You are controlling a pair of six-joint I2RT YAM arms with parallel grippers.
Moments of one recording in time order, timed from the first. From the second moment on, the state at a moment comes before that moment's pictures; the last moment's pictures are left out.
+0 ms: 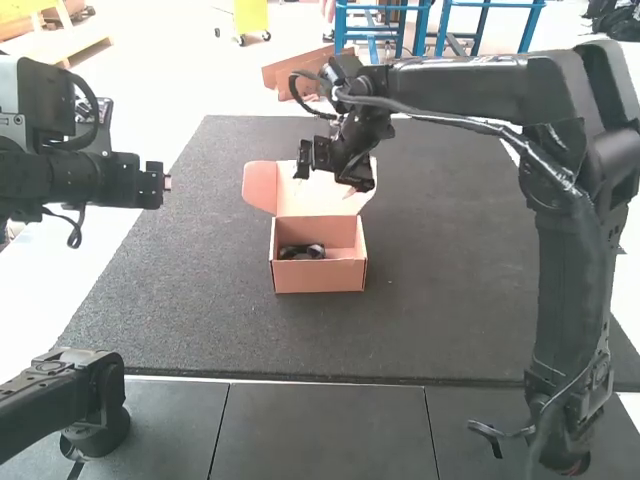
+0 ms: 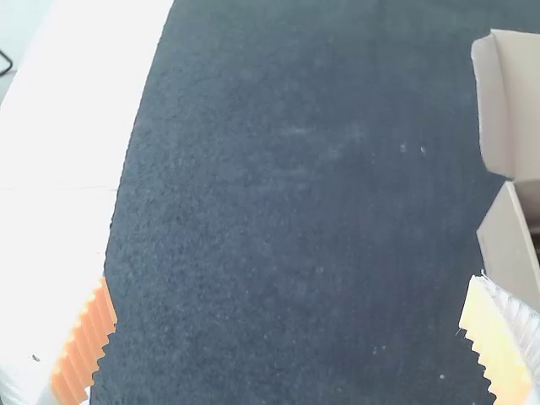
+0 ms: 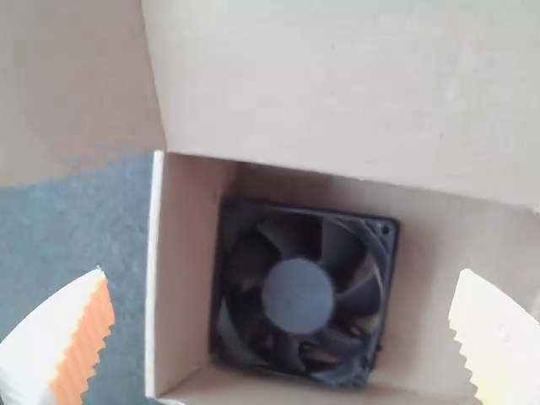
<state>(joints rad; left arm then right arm) -0.07 0.67 0.82 -0.73 -0.10 0.00 0.69 1.92 1.67 -0.78 -0.12 0.50</state>
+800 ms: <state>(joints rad) -0.07 0.82 0.82 -0.58 -0.10 0.00 0.49 1.48 1.29 -0.56 -0.06 0.27</state>
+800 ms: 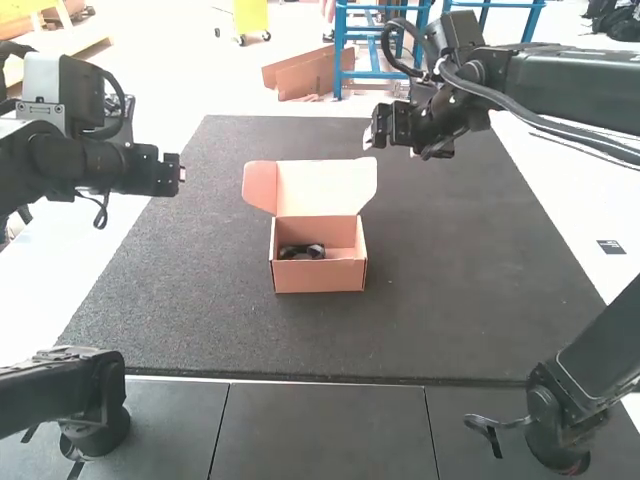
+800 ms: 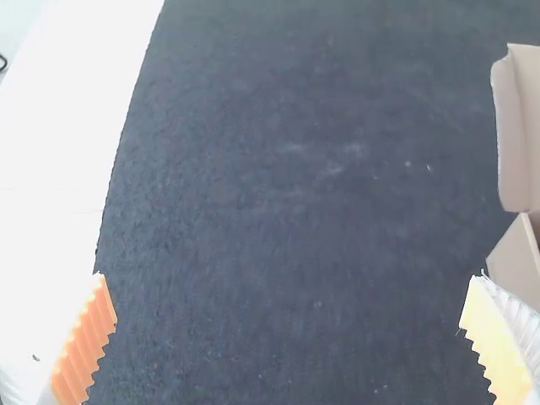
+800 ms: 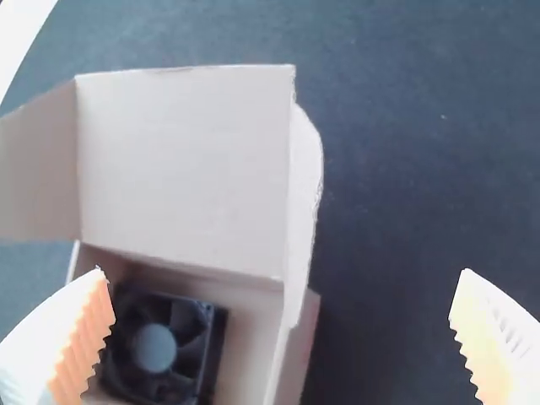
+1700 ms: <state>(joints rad) -0.07 1.08 0.78 -0.32 -0.10 0.00 0.45 1.53 1.19 -0.29 -0.03 0.18</state>
